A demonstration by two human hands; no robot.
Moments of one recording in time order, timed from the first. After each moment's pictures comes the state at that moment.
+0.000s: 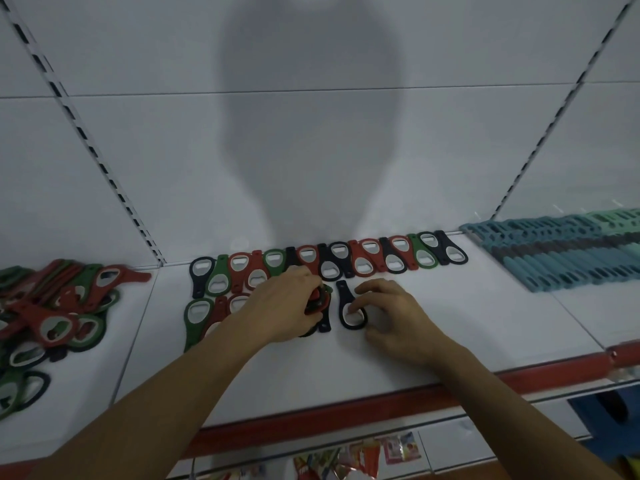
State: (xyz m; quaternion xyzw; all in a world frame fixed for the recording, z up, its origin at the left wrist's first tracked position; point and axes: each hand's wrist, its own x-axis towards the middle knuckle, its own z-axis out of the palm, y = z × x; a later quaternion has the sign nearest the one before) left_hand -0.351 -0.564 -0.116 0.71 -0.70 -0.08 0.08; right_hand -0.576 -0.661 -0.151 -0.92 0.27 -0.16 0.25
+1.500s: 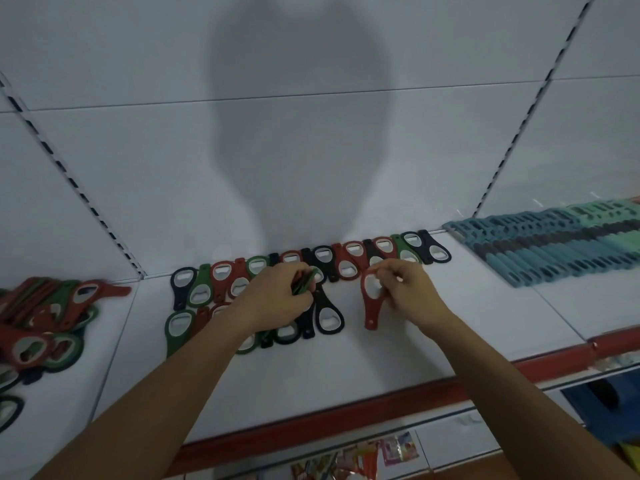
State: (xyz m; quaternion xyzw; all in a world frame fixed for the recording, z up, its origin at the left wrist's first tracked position) left_hand -0.351 -0.583 -0.104 0.69 -0.63 -0.24 0.25; right_hand -0.579 -0.703 -0.137 -0.73 0.44 -0.29 0.43
